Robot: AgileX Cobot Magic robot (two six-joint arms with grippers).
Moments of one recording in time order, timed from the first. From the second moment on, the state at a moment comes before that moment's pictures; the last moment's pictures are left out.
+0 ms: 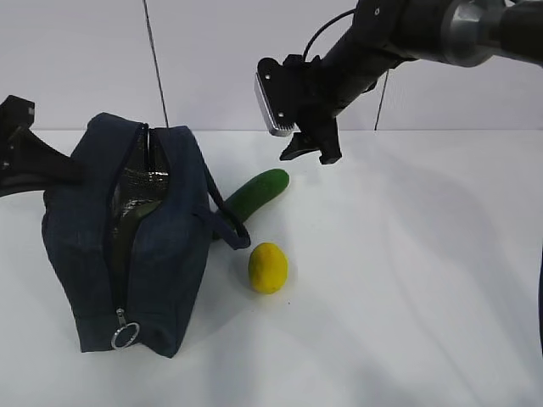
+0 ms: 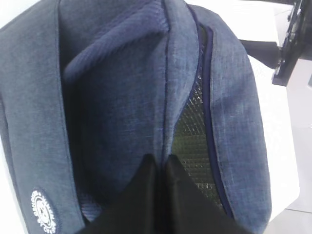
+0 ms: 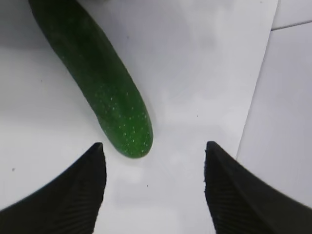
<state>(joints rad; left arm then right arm) 0.05 1.52 -0.88 -1.15 0.85 0.71 0.34 2.25 -1.95 0.41 0.82 -1.86</state>
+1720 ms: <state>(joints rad) 0.05 1.52 -0.89 -1.07 0.84 0.71 0.41 2.31 -1.98 0.39 0.83 -1.90</state>
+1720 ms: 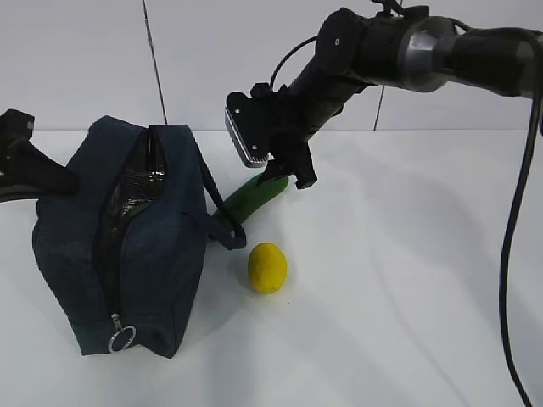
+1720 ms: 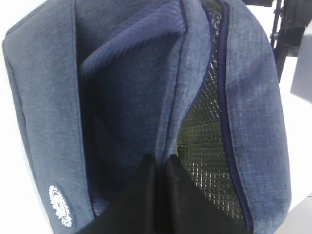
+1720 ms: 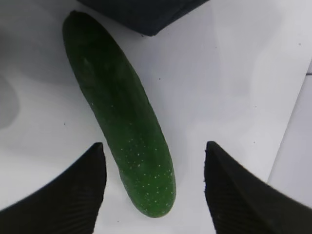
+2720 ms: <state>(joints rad) 0.05 1.52 -0.89 -1.07 0.85 0.71 0.42 2.38 -2.00 0.41 0.86 -1.93</state>
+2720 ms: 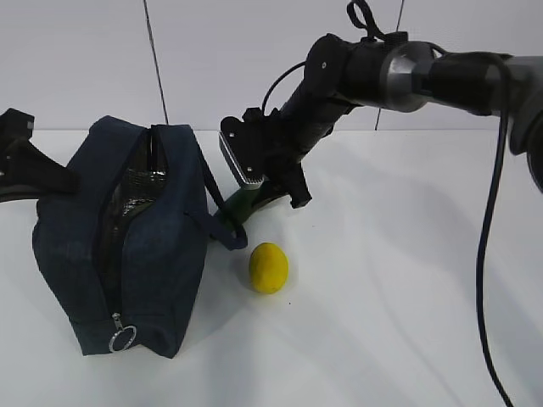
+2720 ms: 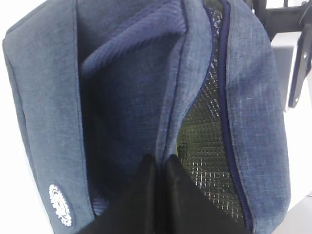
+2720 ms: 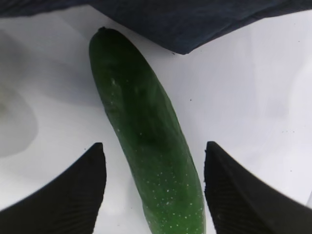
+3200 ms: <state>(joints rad) 0.05 1.52 -0.89 -1.07 0.85 0.71 0.43 2.39 -2.00 0.41 0.83 -1.95</state>
